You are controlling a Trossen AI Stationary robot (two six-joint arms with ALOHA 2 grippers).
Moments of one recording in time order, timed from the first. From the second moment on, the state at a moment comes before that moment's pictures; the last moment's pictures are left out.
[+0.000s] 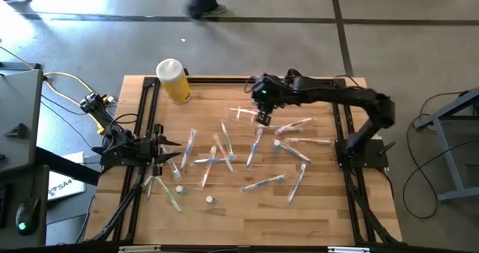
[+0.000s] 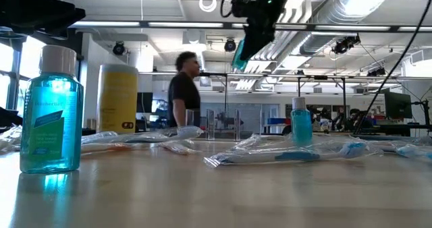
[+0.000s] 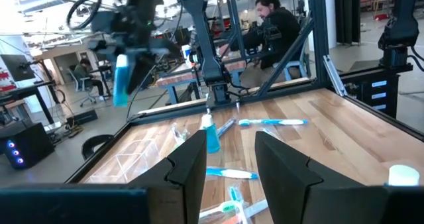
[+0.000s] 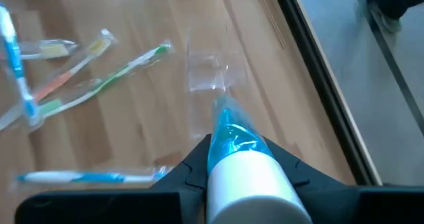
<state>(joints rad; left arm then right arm) -0.78 0.06 0.06 0.15 -0.81 0.29 -0.27 1.70 1.56 -0.83 0.18 -0.02</state>
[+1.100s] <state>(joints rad) -0.78 0.06 0.06 0.12 -0.80 0.26 -0.33 2.03 1.70 -0.82 0.04 -0.02</state>
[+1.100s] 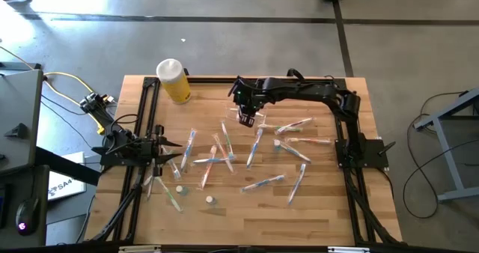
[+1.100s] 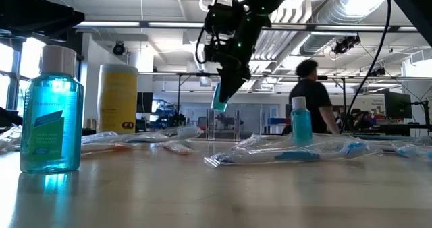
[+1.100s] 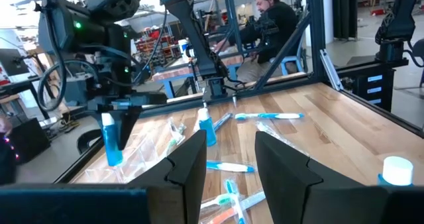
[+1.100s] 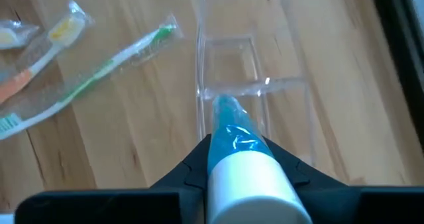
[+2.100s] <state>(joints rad) -0.78 0.06 0.06 0.11 -0.80 0.26 -0.35 2.09 1.71 -0.79 0.01 -0.03</state>
